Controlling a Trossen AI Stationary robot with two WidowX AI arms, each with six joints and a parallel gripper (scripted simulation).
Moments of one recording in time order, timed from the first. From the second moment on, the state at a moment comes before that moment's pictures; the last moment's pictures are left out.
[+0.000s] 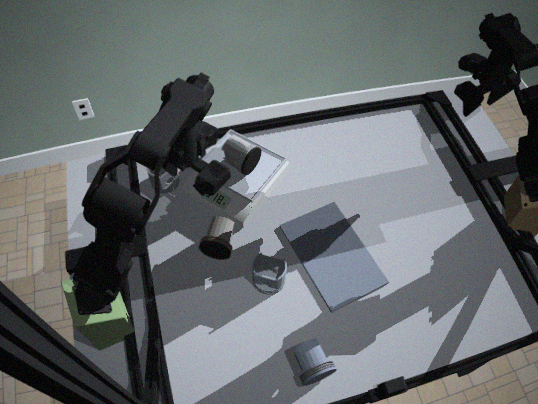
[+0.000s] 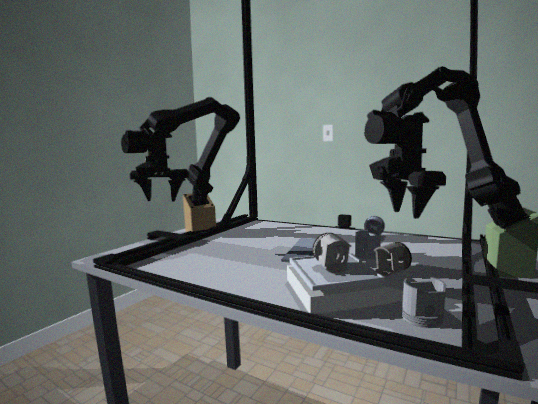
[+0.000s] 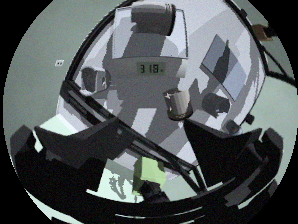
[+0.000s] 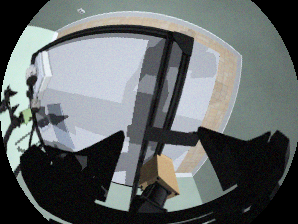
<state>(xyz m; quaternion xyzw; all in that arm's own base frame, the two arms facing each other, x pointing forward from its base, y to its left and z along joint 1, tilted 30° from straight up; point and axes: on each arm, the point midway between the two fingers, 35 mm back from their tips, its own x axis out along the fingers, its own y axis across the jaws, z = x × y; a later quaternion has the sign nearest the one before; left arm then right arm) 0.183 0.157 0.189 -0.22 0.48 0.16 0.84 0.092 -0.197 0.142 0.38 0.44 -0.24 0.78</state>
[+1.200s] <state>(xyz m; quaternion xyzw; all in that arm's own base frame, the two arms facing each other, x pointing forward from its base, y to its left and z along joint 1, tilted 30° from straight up) 0.300 0.227 0.264 -0.21 0.48 0.15 0.84 0.092 -0.197 0.142 0.38 0.44 -0.24 0.78</state>
